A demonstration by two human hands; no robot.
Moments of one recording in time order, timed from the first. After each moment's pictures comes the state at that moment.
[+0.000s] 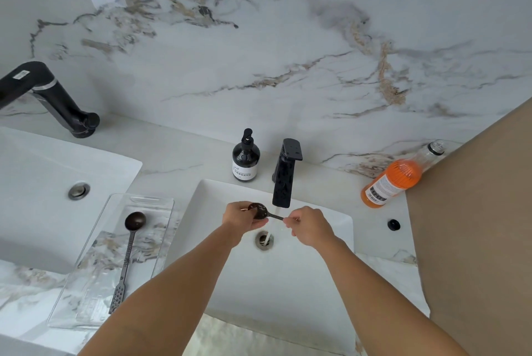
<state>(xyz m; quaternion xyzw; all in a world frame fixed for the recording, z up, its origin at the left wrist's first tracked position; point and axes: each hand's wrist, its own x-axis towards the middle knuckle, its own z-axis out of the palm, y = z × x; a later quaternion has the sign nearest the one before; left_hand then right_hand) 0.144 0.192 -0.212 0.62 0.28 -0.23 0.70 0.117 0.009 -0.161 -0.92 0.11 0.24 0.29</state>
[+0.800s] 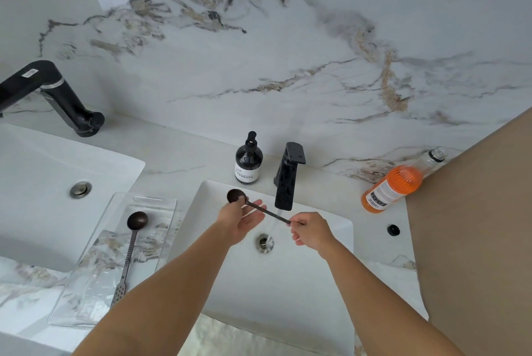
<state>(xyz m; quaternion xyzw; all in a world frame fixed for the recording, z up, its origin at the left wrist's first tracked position) 0.149 0.205 -0.189 0.36 0.37 -0.23 0.83 0.112 0.011 -0.161 -0.84 0.21 0.21 0.45</state>
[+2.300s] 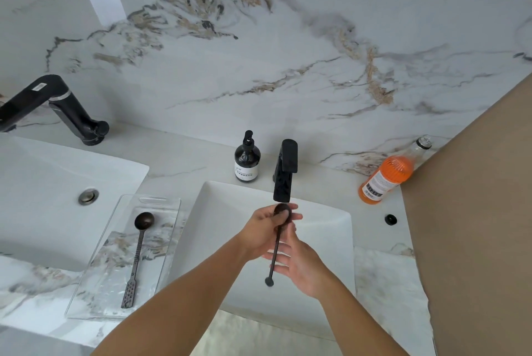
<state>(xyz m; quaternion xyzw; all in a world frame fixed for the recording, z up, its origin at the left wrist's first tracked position) 0.090 0.166 -0.155 0.45 0.05 -0.33 0.82 0.030 0.040 -0.165 -0.57 0.22 0.28 0.74</state>
